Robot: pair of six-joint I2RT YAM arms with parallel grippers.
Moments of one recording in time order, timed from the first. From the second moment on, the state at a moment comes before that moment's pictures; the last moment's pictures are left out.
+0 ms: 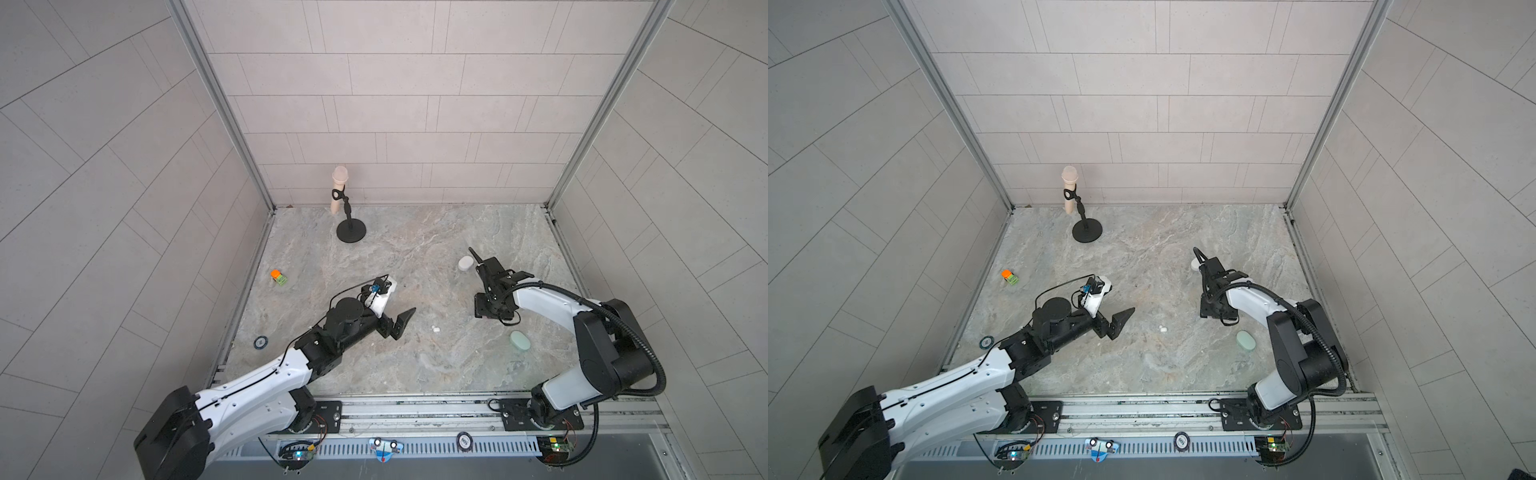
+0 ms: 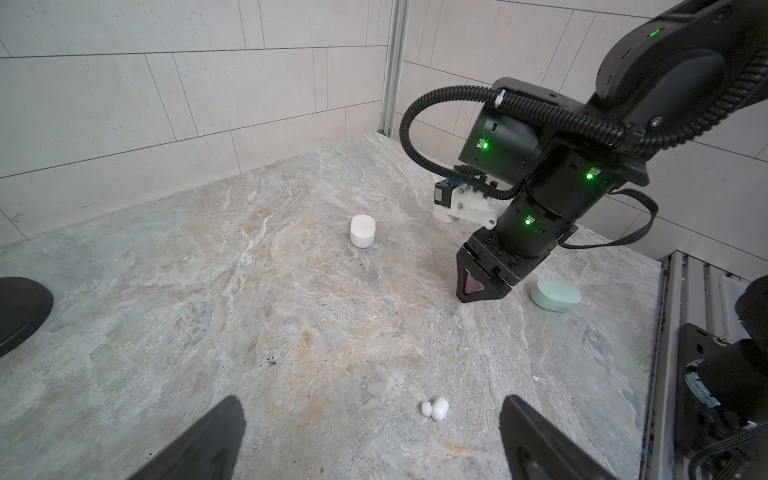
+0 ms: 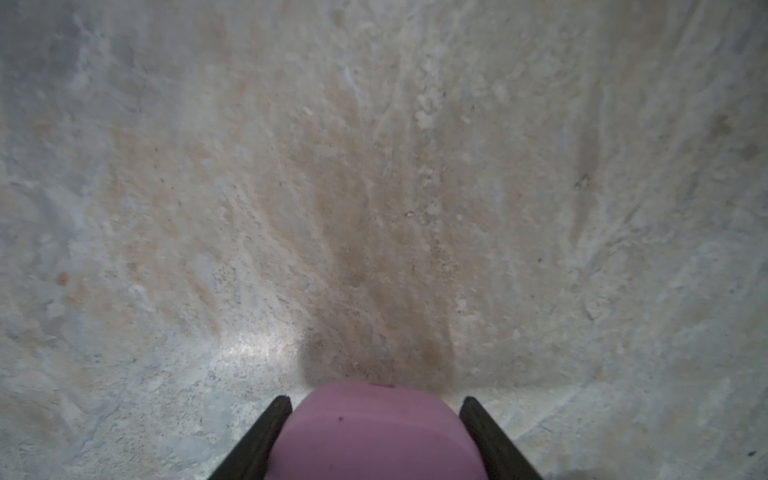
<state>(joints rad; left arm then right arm) -0.81 0.93 0.41 0.27 0.03 -0.08 0.31 1.53 0.83 -0.66 0.10 0.46</state>
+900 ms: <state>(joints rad) -0.81 0.93 0.41 0.25 0.01 -0.09 0.30 1.42 0.88 -0.78 0.11 0.45</state>
